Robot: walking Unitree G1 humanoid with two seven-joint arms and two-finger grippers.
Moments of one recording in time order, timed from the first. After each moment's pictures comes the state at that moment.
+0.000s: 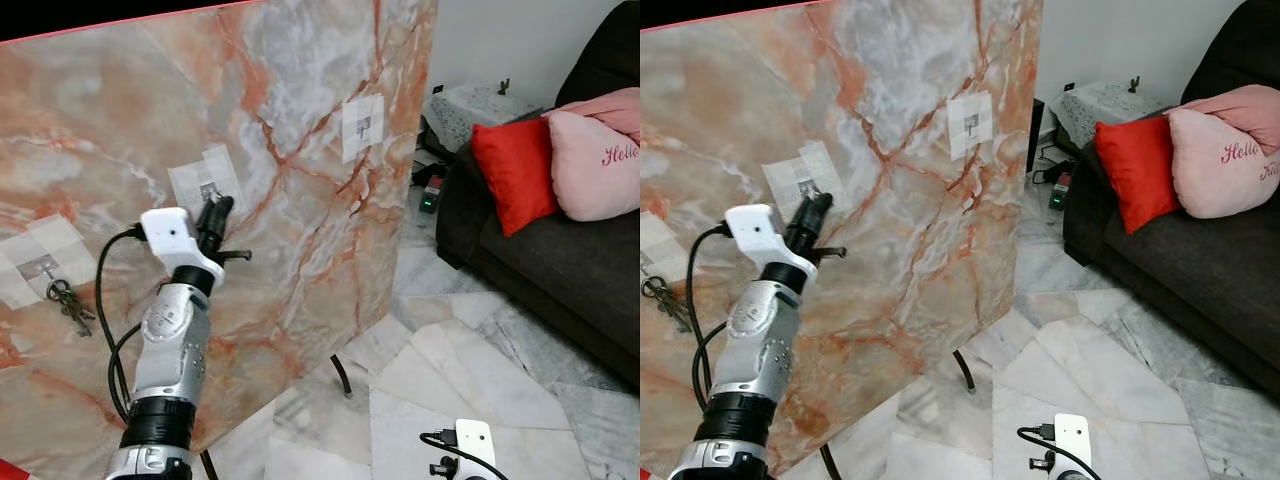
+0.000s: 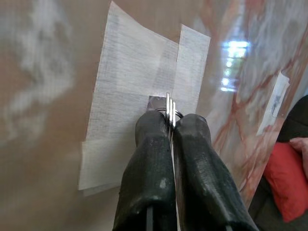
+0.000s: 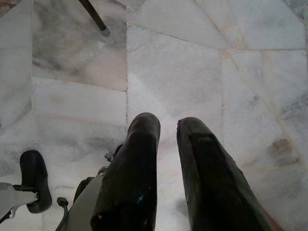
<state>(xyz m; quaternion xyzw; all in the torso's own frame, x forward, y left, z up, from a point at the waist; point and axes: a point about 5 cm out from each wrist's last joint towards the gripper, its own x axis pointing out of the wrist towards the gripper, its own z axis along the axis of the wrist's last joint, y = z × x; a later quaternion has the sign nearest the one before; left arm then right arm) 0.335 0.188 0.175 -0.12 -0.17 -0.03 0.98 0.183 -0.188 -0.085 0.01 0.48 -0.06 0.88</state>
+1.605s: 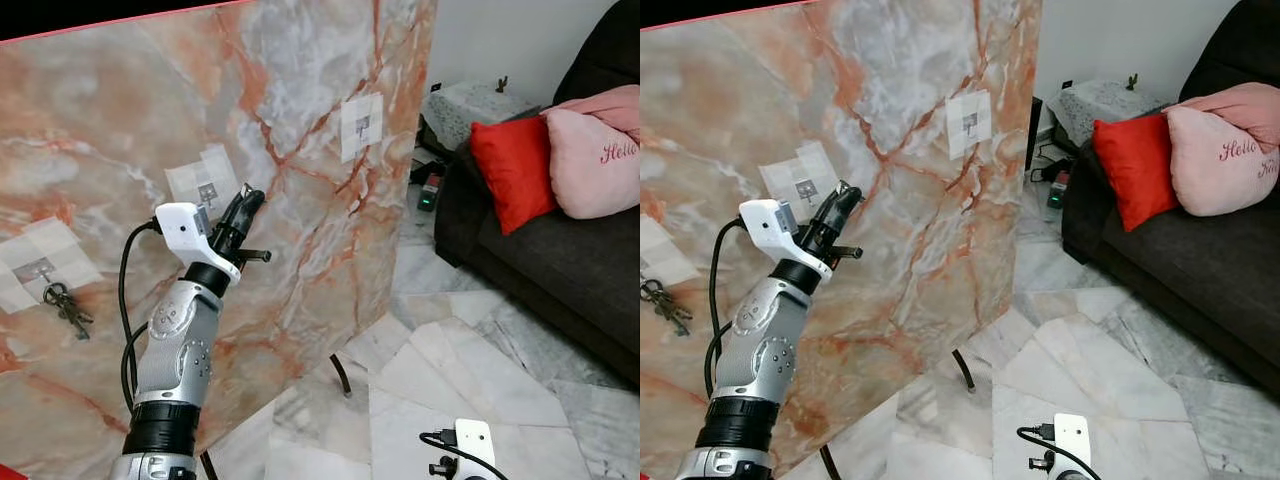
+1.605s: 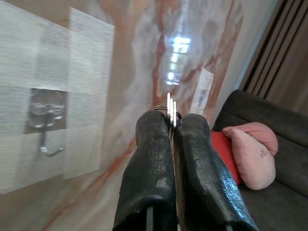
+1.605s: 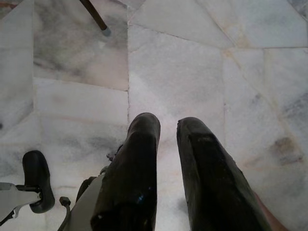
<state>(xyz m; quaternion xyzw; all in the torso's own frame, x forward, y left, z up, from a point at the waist) 0.328 0.163 0.183 -0.15 -0.17 -0.15 0.96 0.183 -0.187 -0.085 0.01 0.48 -0.06 0.88</state>
